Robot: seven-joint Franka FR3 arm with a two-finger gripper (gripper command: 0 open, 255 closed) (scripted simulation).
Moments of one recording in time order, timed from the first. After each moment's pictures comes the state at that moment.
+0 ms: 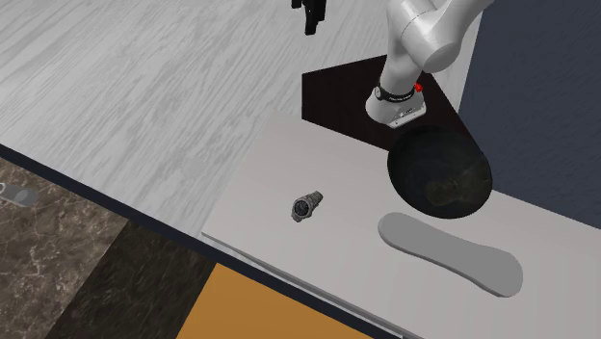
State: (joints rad) arm 0.02 -0.82 -0.05 -2.41 0.00 1.68 -0.05
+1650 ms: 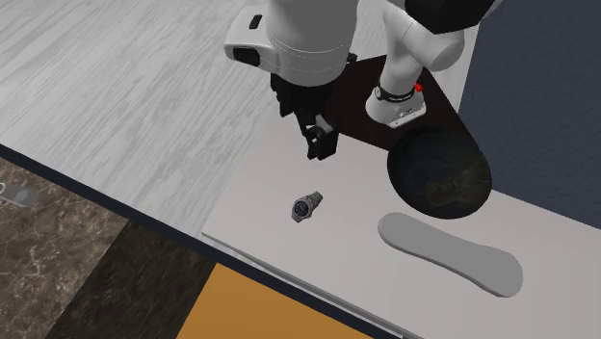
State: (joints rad) arm 0.18 -0.23 0.38 -1.89 0.04 1.71 0.31
